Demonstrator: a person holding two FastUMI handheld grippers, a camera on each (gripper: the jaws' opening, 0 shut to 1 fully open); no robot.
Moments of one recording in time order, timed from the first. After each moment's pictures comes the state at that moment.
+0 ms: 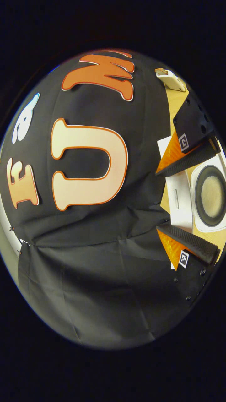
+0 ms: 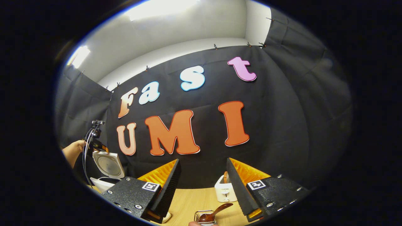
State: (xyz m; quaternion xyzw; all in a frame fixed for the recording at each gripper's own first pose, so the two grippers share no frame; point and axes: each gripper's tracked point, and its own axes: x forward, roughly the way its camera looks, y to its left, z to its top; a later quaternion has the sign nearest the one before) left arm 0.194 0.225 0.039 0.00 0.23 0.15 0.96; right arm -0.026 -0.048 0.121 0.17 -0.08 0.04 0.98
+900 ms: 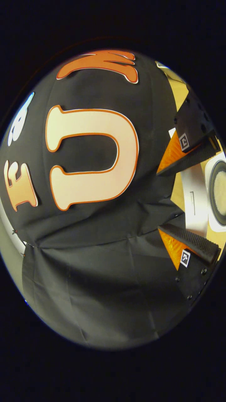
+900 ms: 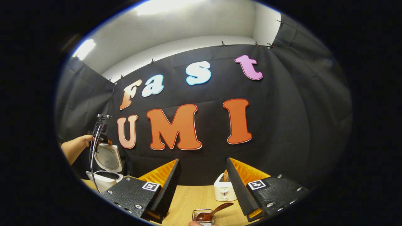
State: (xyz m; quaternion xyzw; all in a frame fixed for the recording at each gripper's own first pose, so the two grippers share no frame) left arm 0.267 0.248 0.031 -0.02 0.21 0.17 0.96; right arm -0.018 -0.034 0.114 0.12 -0.06 0.04 0.99
